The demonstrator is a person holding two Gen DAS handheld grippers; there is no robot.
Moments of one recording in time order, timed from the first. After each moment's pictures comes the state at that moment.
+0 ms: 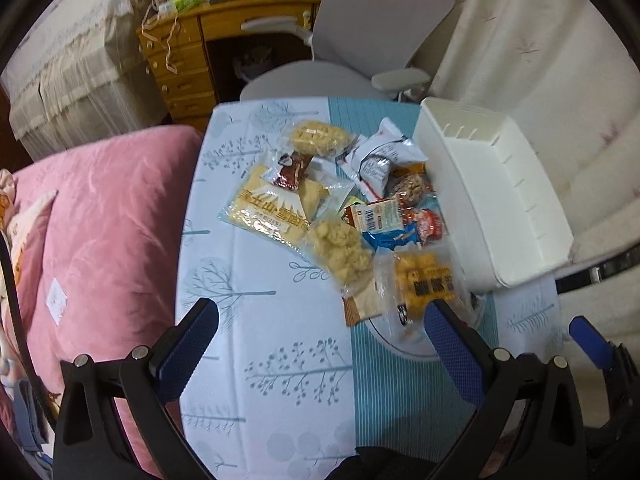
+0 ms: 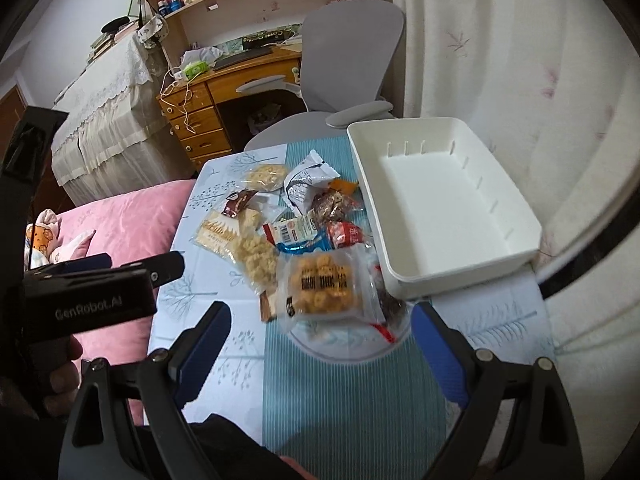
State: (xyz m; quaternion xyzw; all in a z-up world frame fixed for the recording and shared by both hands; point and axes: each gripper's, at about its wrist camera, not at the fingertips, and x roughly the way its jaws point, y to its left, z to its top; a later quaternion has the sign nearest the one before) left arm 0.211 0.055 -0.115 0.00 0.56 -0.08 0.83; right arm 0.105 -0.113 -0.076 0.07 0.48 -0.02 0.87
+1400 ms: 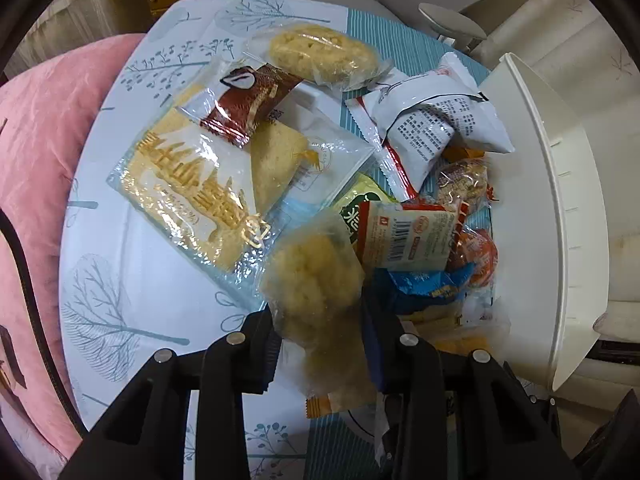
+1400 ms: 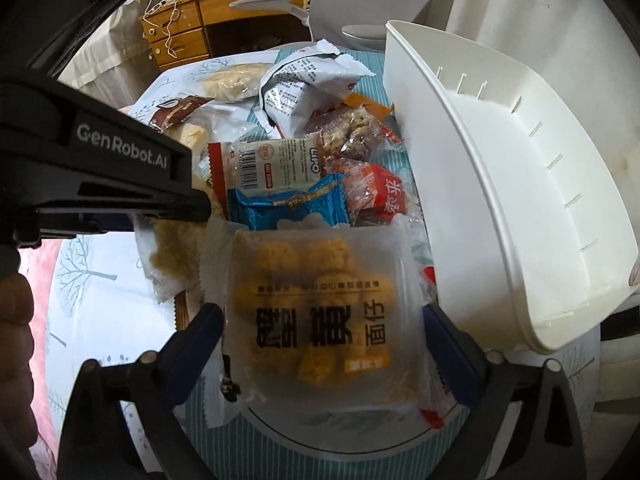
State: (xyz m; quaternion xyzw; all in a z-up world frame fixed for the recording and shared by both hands) left arm 0.311 0.024 -0.260 -0.08 0.66 -0.07 0.75; right arm 0.194 -0.094 -0.239 -0.01 0.57 -0.02 0.82
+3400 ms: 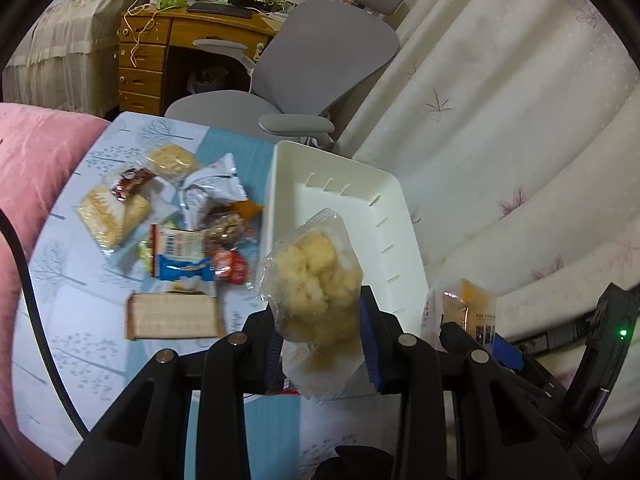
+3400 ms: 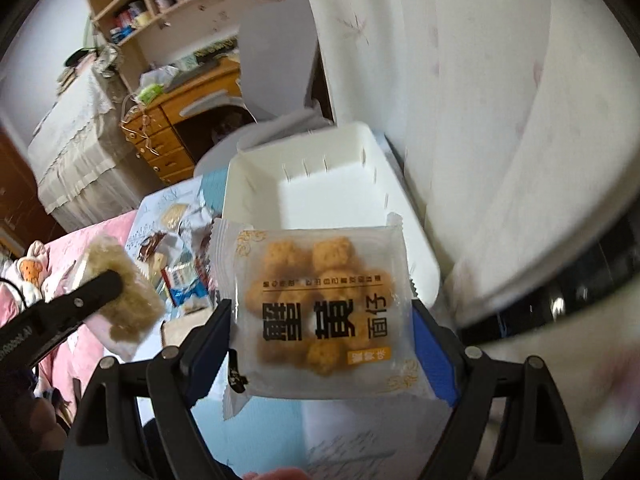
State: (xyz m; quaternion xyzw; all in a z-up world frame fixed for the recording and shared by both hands) left arm 0.184 -0.124 -0.080 -0.17 0.48 -0.14 0.85; right arm 0.141 -0.318 -0.071 0.10 0.49 -0.04 0.87
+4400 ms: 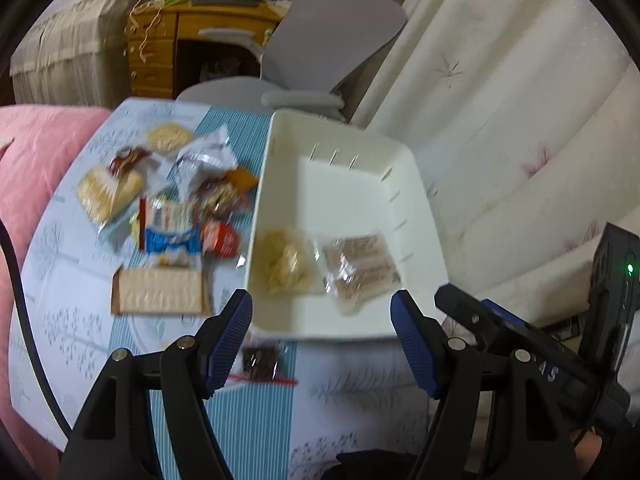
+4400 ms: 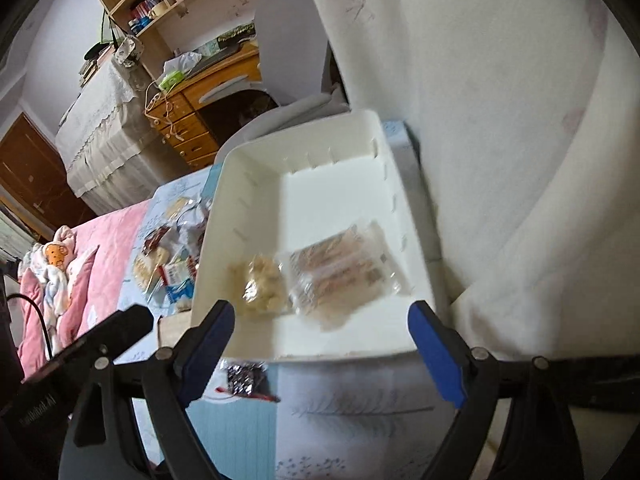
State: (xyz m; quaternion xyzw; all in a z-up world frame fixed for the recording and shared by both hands) left arm 0.168 -0.162 -0.114 -0.14 0.51 -0.10 0.84; right arm 0.180 -0.373 -0.110 0.13 0.52 0.04 0.84
